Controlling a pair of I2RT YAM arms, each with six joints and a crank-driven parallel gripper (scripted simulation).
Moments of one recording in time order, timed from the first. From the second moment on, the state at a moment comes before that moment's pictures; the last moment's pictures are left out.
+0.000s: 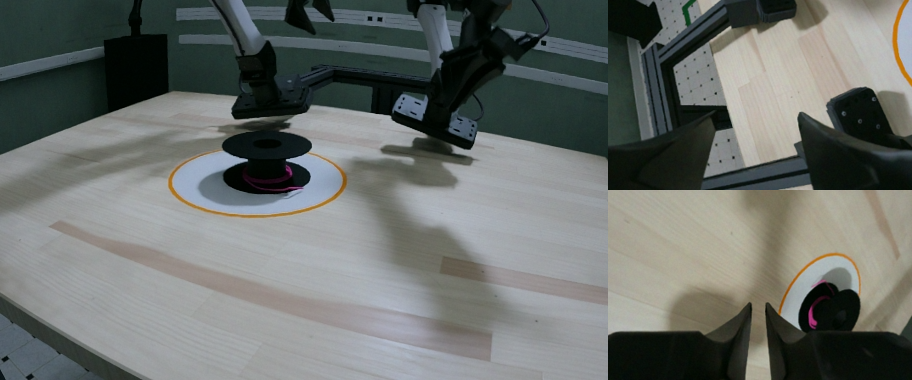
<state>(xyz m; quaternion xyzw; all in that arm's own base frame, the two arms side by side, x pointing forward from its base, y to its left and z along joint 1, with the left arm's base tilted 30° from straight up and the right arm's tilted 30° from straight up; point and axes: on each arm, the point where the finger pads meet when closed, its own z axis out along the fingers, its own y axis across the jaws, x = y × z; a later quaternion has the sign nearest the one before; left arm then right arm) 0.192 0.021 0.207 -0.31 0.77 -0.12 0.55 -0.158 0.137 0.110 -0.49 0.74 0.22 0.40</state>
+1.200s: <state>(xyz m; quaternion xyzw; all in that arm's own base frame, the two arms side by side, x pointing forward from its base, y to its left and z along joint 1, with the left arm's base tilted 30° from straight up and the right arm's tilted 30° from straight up) 0.129 -0.179 0.128 -0.10 0.88 0.01 0.46 -0.157 0.137 0.111 -0.49 0.74 0.22 0.40</state>
